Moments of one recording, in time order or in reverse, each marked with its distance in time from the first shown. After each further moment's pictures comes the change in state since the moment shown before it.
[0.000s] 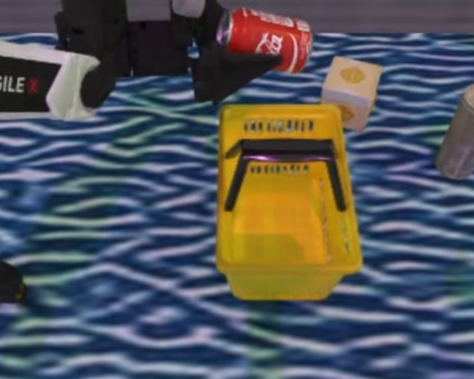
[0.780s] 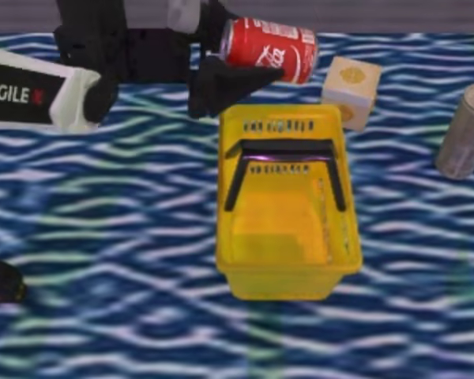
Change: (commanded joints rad) left arm 0.002 0.013 -0.054 0.188 0.096 -0.030; right arm 0.000 0.000 0.000 0.000 0.000 0.000
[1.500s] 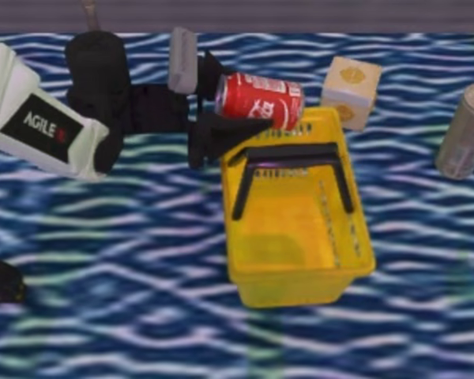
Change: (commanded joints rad) left arm 0.017 0.175 -0.067 0.252 -0.001 -0.006; right arm 0.000 0.000 0.000 0.000 0.000 0.000
